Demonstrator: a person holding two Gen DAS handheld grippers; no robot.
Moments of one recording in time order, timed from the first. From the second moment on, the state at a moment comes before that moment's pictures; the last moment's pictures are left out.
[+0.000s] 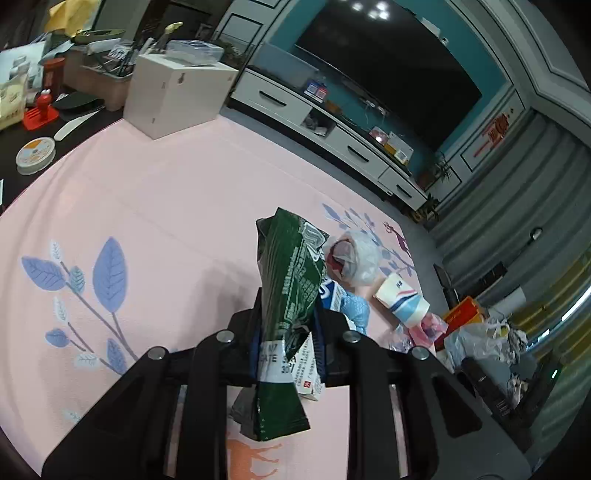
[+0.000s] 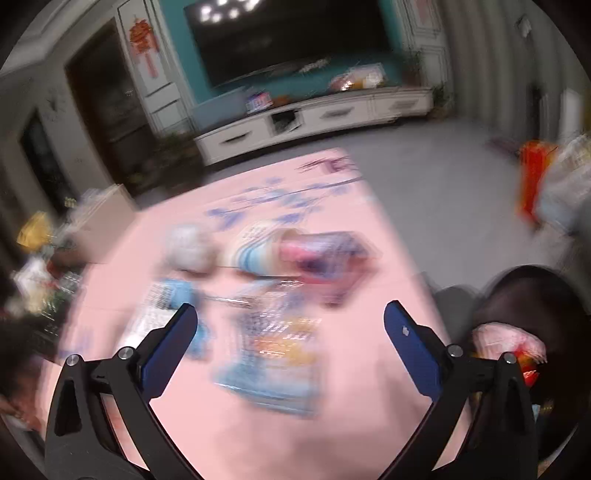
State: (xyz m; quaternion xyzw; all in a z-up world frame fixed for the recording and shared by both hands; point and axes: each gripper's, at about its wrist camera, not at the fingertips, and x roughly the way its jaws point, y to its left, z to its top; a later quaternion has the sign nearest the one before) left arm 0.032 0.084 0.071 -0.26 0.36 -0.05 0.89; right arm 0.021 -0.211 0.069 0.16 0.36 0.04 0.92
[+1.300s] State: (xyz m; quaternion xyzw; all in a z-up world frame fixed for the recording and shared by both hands) left arm 0.027 0.072 0.076 -0.21 0.36 -0.03 0.91; right arm 0.073 -0.119 0.094 0.03 0.39 0.10 0.91
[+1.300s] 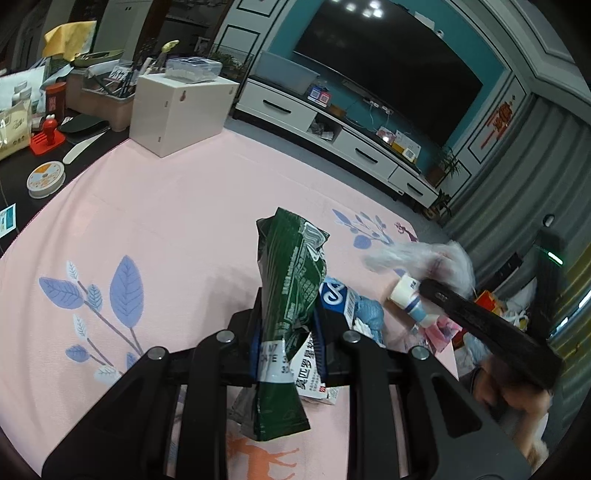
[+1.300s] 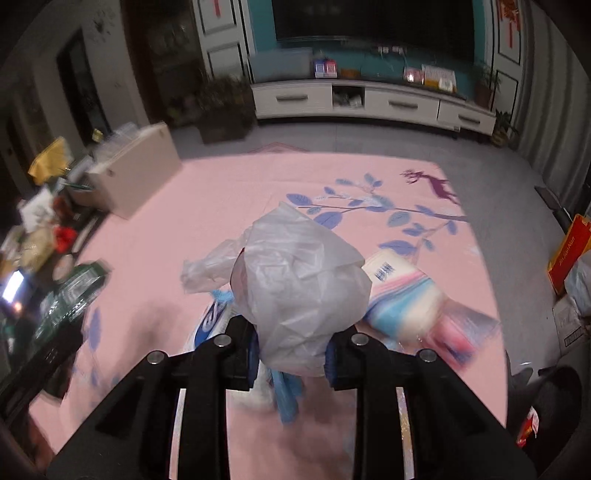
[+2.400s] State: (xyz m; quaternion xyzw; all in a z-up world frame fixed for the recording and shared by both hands) left arm -0.059 -0.242 0.114 -0.07 0.34 -0.31 0.89; right arm -0.140 -0.378 0.139 0.20 0.24 -0.13 0.94
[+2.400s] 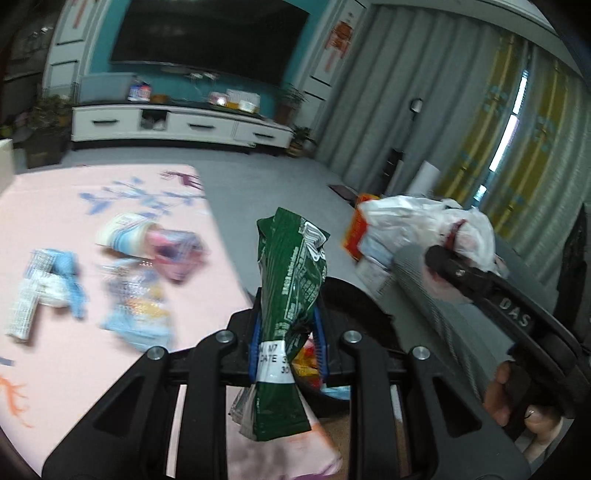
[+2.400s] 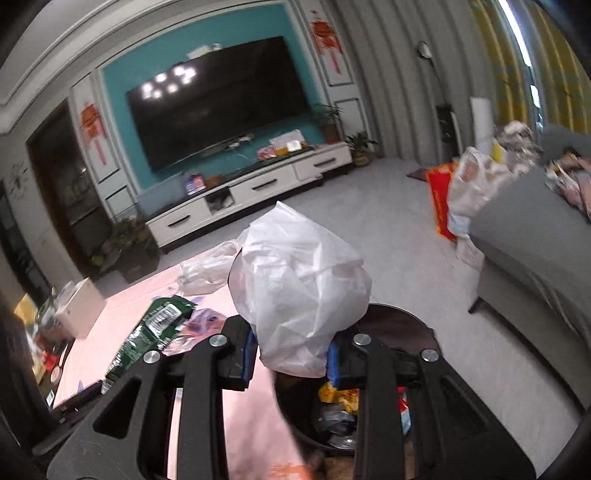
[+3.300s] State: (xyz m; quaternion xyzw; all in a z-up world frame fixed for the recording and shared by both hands) left arm -0.033 -0.378 0.013 -0.04 0.47 -0.36 0.80; right arm -0.123 -0.479 0.048 0.32 0.36 -0.18 0.86
